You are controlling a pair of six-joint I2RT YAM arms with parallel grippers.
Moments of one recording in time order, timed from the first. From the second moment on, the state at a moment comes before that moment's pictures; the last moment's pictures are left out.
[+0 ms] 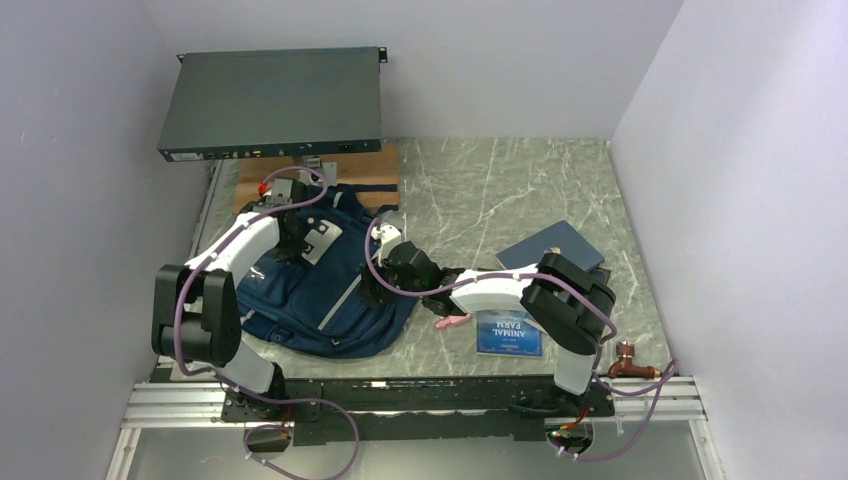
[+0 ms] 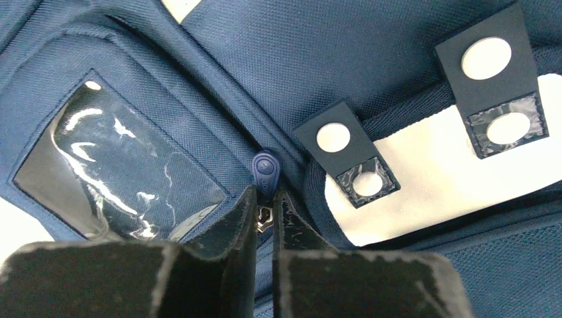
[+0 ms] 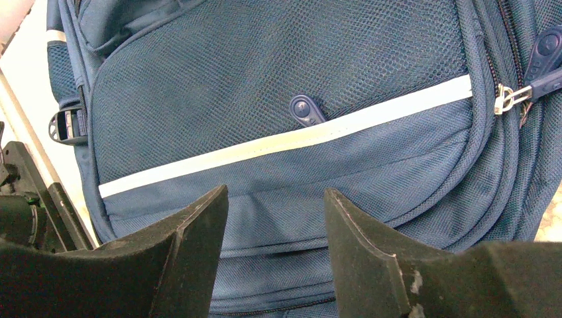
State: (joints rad) left arm -0.13 1.55 1.06 -0.68 -0.35 -0.47; right arm 1.02 1.81 0.96 0.35 -0.02 0.43
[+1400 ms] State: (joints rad) left arm -0.12 1.00 0.68 -0.91 -0.56 -1.19; right arm 1.00 1.83 0.95 0.38 -0.04 0.59
